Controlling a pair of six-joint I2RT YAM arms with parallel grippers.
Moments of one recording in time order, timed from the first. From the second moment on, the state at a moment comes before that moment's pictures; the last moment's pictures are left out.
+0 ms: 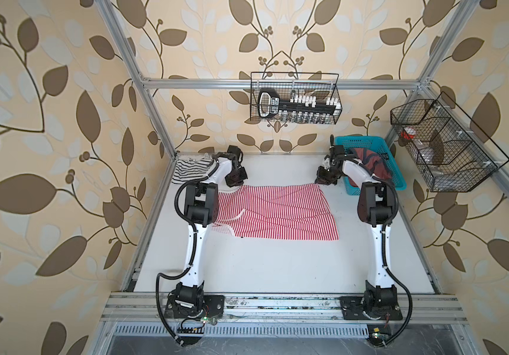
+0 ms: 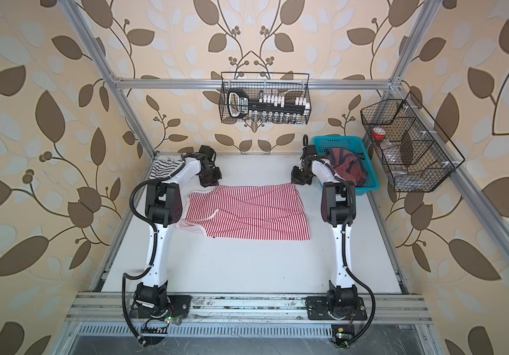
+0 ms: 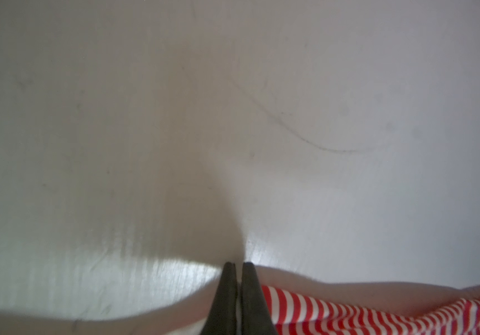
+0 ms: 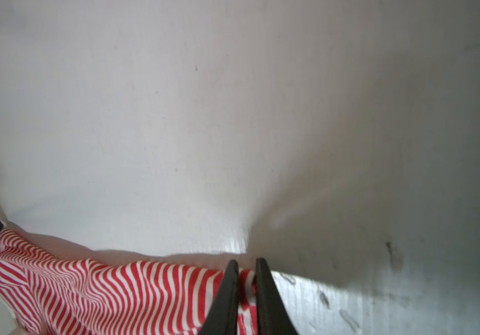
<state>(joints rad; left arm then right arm) -0.16 2.45 2.15 -0.93 0.15 -0.52 0.04 2.45 2.09 -0.84 -0.30 0.31</state>
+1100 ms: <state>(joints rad) -0.19 2.15 1.78 -0.90 0.14 -0.45 0.05 1.97 1.44 -0.63 -0.30 0.29</state>
